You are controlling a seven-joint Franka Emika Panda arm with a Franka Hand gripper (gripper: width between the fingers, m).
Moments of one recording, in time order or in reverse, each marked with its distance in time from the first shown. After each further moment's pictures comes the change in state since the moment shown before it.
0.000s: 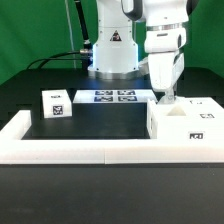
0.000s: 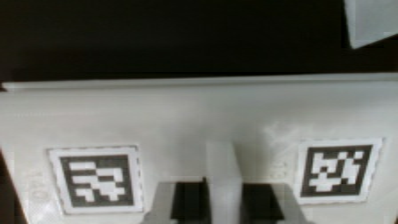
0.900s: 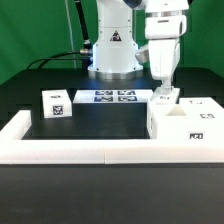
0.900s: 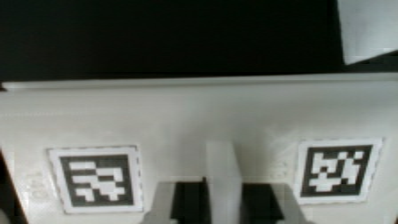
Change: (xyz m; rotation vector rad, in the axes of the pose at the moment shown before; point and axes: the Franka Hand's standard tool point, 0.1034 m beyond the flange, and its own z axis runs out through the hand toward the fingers) arm -0.008 0.016 -0.036 -0.004 -0.073 -0.086
